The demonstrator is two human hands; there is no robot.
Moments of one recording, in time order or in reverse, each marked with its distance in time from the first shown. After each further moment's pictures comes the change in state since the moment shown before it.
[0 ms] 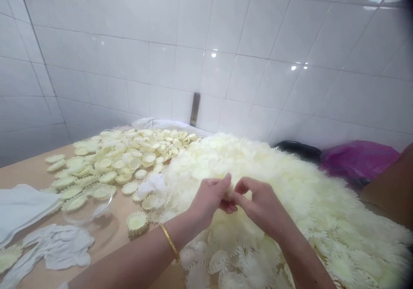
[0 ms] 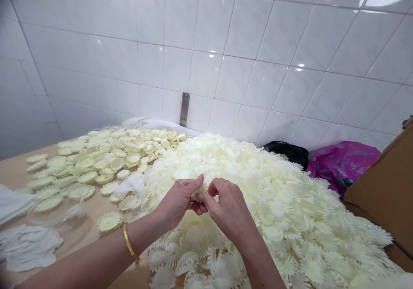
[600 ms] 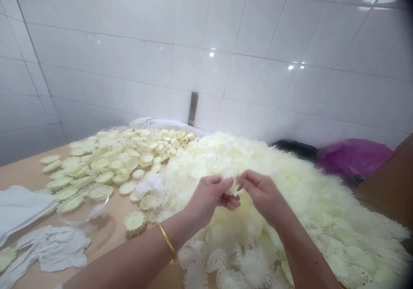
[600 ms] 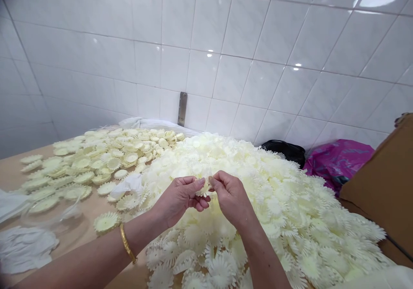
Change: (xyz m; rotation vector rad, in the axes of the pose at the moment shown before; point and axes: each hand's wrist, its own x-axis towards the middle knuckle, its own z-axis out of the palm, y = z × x) left_hand -0.001 0.002 0.001 -0.116 -0.059 0.000; right_hand 0.011 0.013 -0.003 0.268 0.049 -0.007
